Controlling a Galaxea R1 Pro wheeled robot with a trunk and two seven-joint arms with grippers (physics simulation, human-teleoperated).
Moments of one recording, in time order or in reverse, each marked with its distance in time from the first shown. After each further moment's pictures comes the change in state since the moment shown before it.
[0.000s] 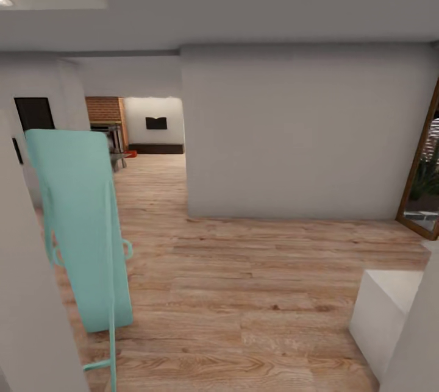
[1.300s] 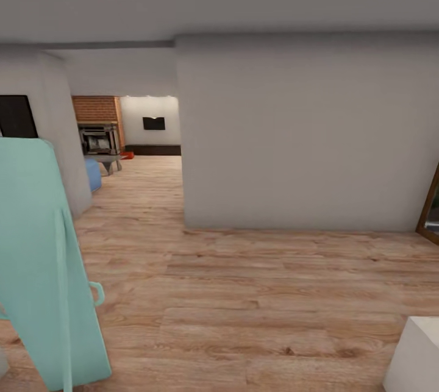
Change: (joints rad) left arm 0.000 -0.002 0.001 0.000 -0.001 0.002 -0.008; right arm 0.000 -0.003 0.004 0.000 0.007 -0.012 0.018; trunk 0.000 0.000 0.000
